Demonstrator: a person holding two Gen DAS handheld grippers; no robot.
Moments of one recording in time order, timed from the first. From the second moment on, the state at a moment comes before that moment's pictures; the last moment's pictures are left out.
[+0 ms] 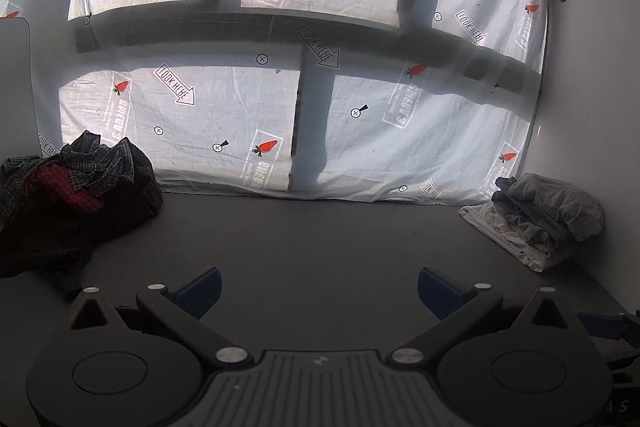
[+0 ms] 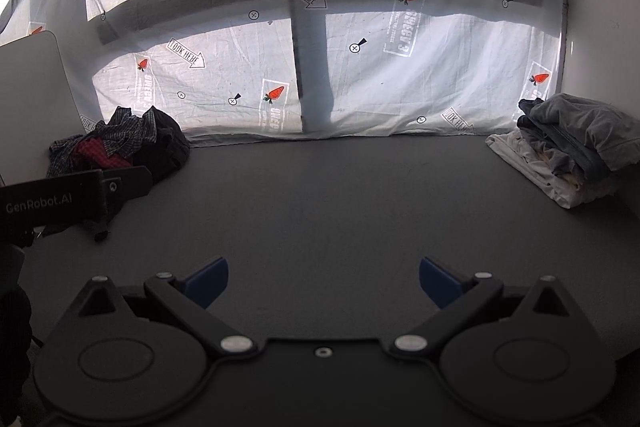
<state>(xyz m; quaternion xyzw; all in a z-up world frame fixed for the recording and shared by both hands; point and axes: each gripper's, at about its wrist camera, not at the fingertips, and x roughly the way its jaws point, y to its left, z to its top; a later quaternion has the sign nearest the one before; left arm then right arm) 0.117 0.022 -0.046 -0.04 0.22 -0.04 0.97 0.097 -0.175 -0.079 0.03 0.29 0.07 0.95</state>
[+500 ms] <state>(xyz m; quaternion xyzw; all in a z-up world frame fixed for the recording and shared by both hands) 0.075 0.040 -0.047 -0.05 0.22 -0.03 0.97 0.064 -0.163 -0.076 0.03 0.28 0.08 0.96</state>
